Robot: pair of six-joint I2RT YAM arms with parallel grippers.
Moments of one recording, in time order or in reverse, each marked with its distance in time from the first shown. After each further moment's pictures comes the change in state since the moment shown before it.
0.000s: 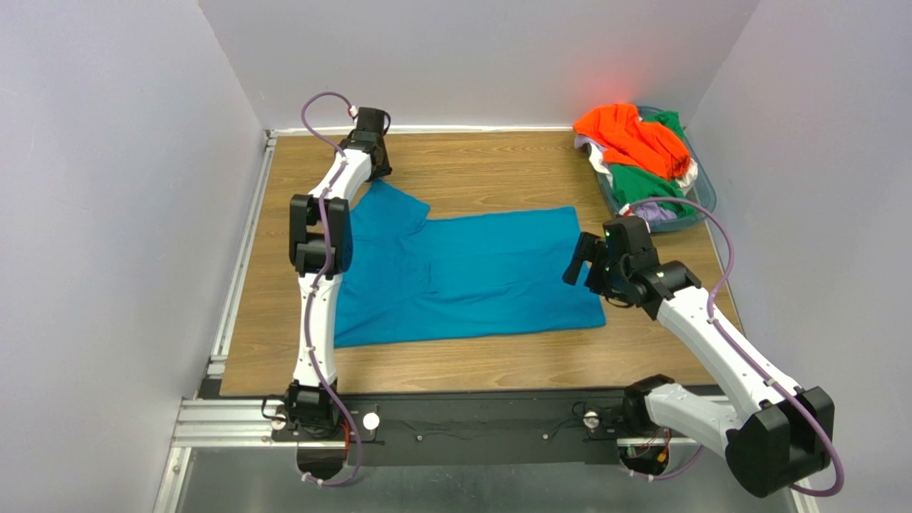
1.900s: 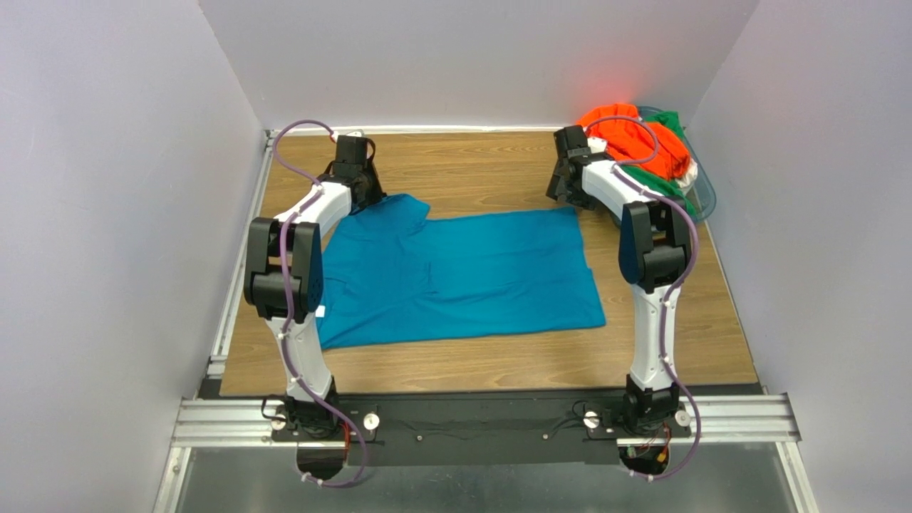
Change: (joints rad) left arm -0.005 -0.558 -0.771 0.288 0.173 -0.110; right arm -0.115 1.209 0.994 0.080 0.259 -0.071
